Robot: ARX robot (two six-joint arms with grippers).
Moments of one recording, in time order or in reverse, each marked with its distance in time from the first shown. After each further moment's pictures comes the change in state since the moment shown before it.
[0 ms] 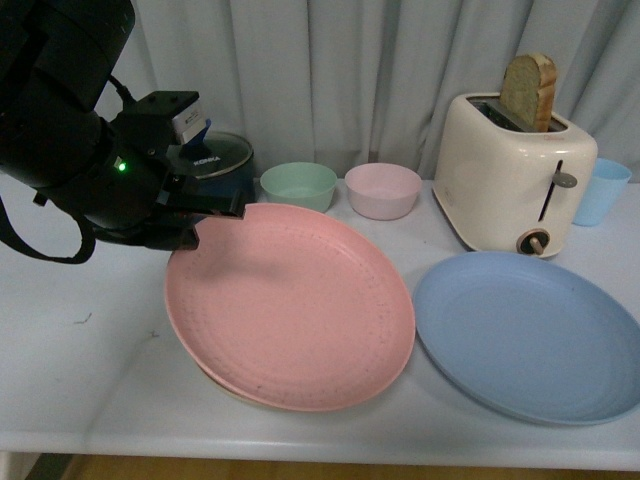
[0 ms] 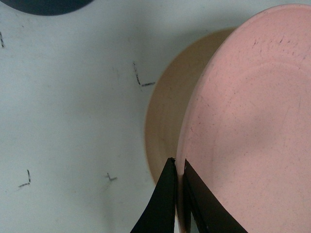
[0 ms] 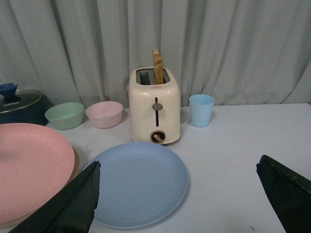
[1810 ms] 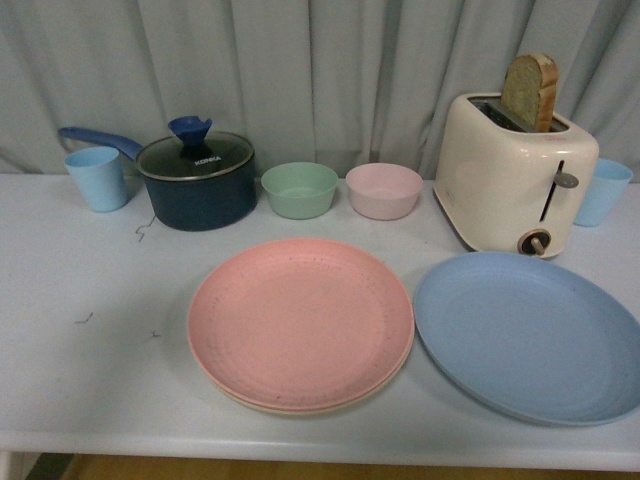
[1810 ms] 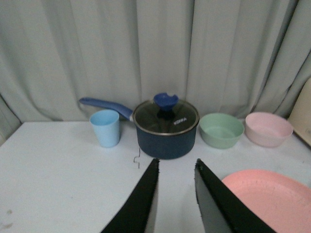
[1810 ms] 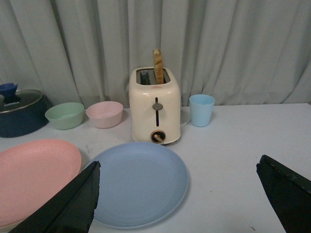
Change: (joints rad) left arm 0.095 -0.843 -0.877 0.929 -0.160 0.021; right arm 0.000 0.000 0.000 0.000 0.000 0.000
